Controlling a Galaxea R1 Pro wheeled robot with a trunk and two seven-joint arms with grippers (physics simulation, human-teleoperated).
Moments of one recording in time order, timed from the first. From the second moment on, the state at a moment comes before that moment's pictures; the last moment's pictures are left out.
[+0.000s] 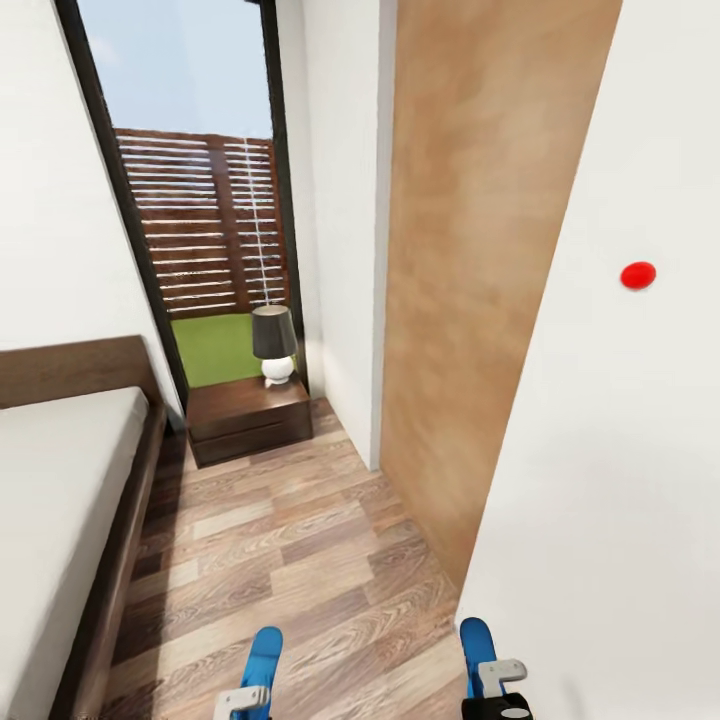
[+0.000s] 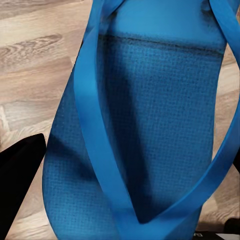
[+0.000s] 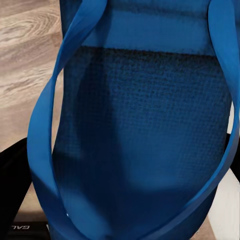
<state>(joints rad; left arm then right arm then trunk) -0.36 -0.02 -0.11 -0.21 0.21 -0.08 0.00 -0.42 0.03 0.09 -0.24 0.01 0.09 -0.13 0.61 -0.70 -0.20</state>
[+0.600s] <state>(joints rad) -0.36 -0.02 -0.11 -0.21 0.21 -0.08 0.00 -0.42 0.02 0.09 -0.22 0.01 0.08 -0.13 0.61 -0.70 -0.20</state>
